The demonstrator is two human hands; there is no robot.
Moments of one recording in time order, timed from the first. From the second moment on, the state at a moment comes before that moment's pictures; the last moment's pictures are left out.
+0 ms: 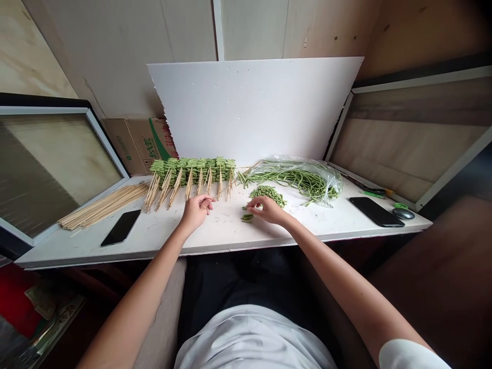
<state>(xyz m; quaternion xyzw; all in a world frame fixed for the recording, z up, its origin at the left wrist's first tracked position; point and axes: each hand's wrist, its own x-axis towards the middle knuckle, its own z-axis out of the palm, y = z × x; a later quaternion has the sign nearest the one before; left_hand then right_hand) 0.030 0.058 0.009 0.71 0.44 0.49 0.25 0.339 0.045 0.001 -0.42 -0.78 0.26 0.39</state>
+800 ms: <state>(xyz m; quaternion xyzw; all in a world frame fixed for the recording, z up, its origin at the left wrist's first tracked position) 0.030 0.050 0.022 0.70 0.44 0.51 0.23 0.371 0.055 0.025 -0.32 -0.47 0.53 0.63</state>
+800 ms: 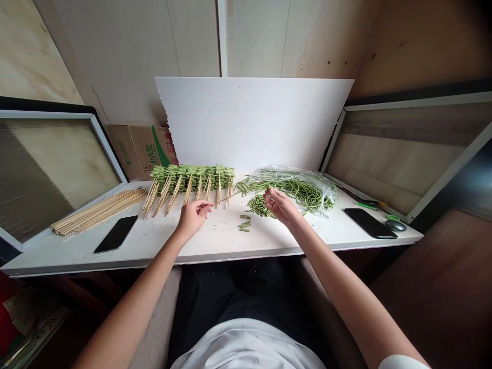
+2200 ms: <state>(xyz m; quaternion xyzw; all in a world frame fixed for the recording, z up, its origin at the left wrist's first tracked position) 0.035 0.041 0.022 0.73 0.47 0.50 0.09 0.371 0.052 0.031 -0.28 -0.41 0.54 0.68</state>
